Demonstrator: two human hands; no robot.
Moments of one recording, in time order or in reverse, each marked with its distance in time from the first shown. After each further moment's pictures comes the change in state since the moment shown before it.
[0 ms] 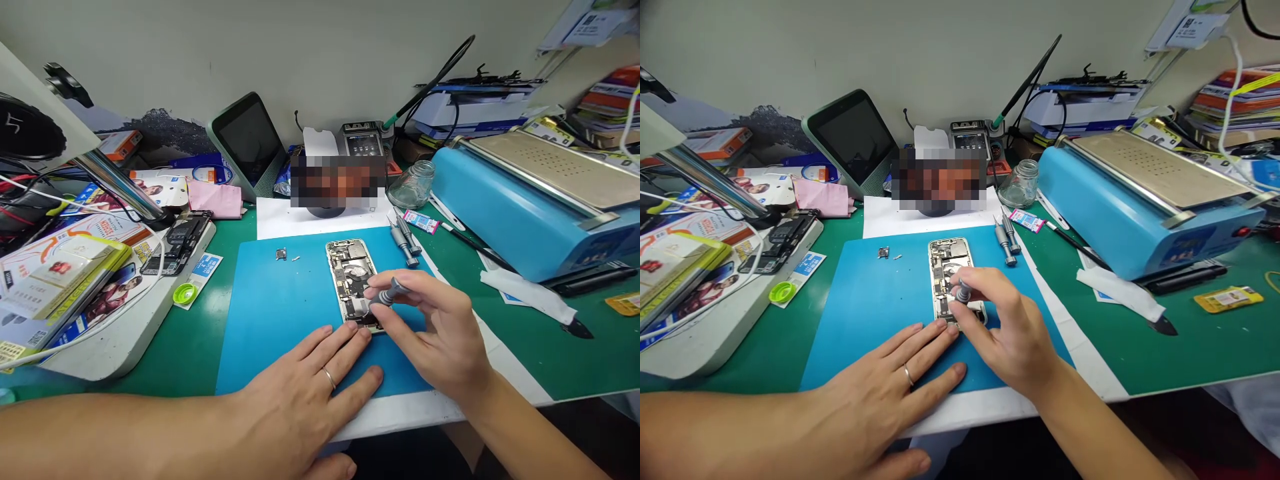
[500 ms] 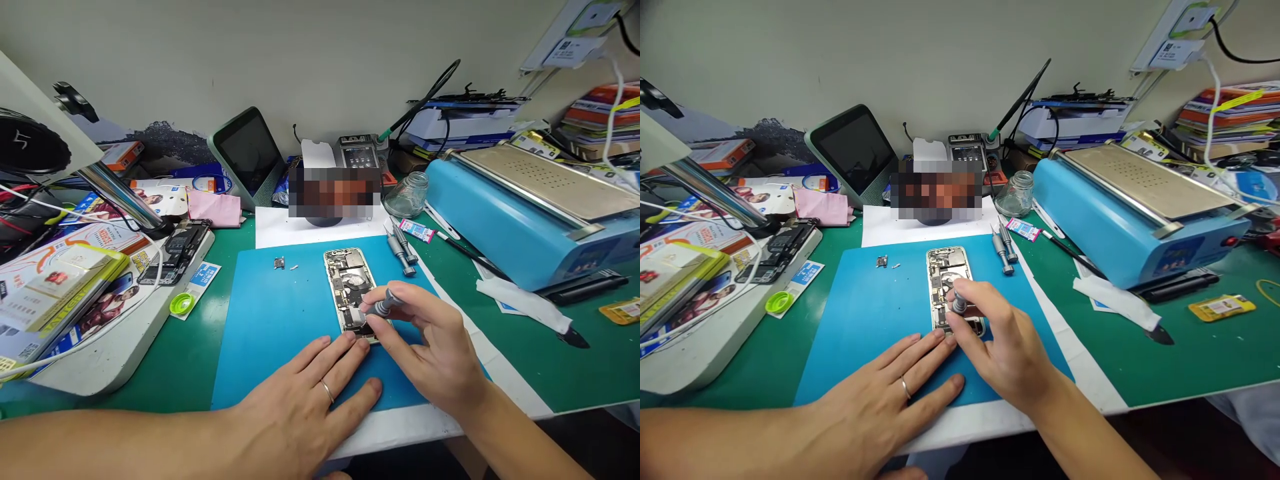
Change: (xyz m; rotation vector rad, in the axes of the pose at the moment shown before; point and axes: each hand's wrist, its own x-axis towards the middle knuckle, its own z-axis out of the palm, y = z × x) left_hand 0.002 -0.005 0.013 0.108 0.042 0.043; right_hand -0.002 0.002 0.002 -0.008 -0.020 -0.054
